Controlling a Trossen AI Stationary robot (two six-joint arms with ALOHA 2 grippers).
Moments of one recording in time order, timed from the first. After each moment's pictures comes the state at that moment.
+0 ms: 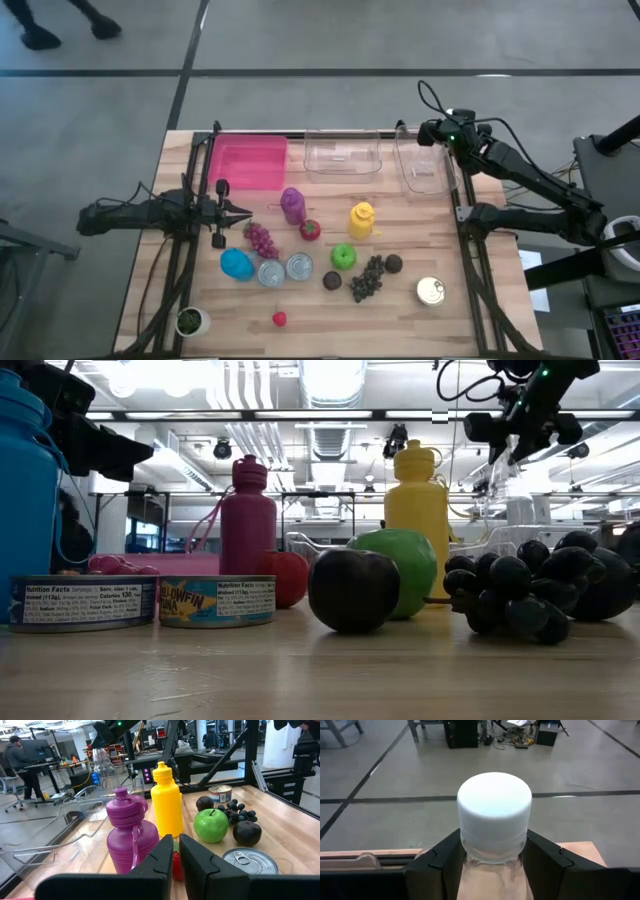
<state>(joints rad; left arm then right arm) 0.00 0.00 0.05 -0.12 -0.01 0.16 -0.64 0.89 0.86 -0.61 0.81 0.57</state>
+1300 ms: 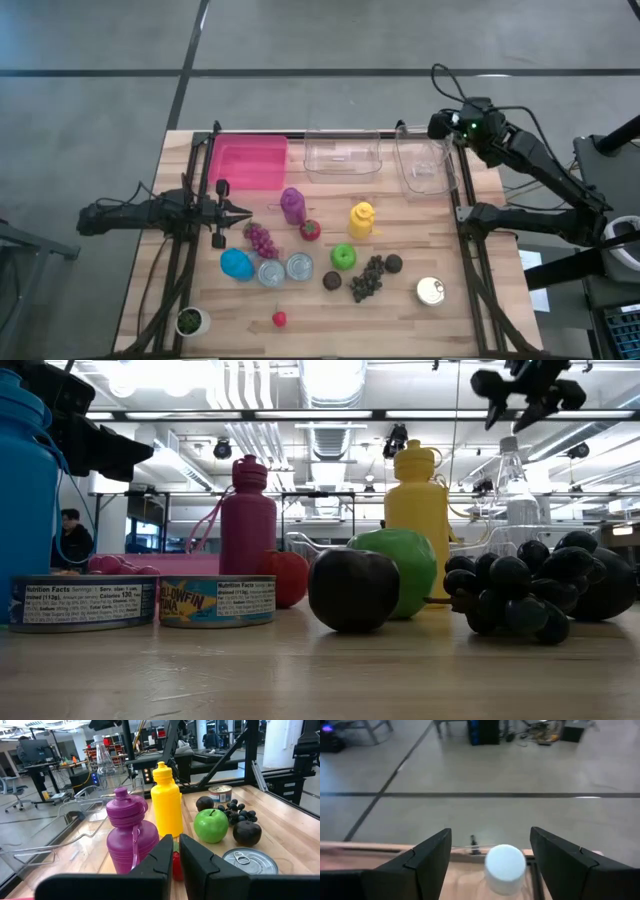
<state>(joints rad) 0.00 0.00 0.05 -0.12 -0.01 0.16 -0.64 0.88 1.13 -0.85 0.67 0.54</state>
